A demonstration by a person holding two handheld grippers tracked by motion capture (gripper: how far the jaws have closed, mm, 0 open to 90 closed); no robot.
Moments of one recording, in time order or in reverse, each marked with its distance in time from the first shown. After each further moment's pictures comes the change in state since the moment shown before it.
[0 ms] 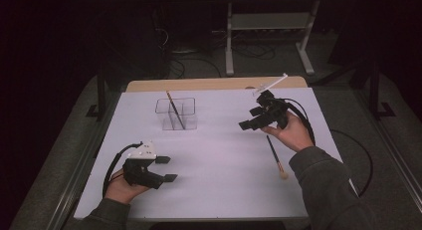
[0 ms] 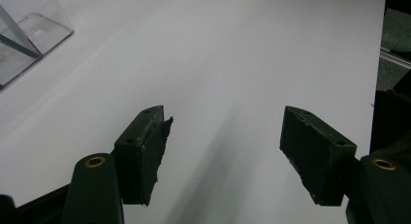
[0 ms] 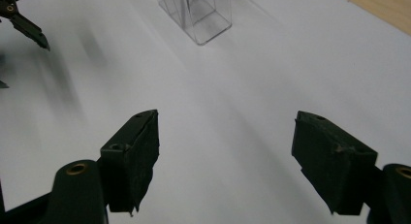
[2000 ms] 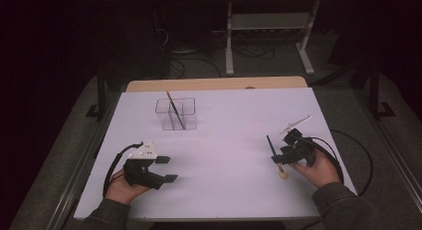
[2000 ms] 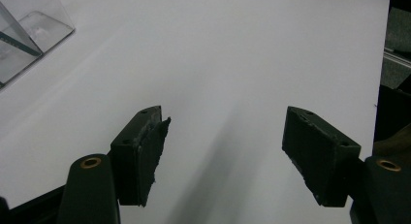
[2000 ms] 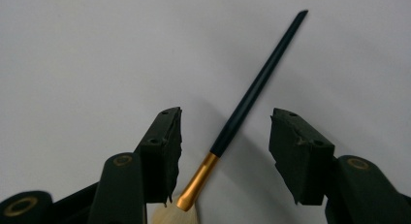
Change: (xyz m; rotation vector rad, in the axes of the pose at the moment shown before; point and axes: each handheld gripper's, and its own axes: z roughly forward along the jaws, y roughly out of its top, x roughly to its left) left arm 0.000 0.000 0.002 0.004 0.009 -0.004; right arm -0.009 -0.126 0.000 0.198 -0.165 0.156
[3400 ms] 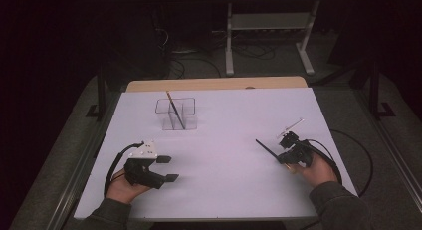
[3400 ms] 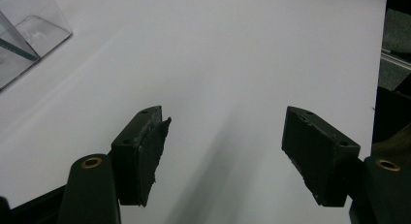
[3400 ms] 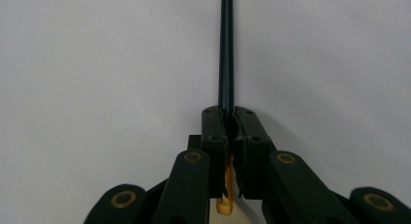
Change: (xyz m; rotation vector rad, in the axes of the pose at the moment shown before) left arm 0.000 0.002 0.001 -0.002 -0.010 0.005; right arm 0.003 0.000 0.012 0.109 -0.075 -0.020
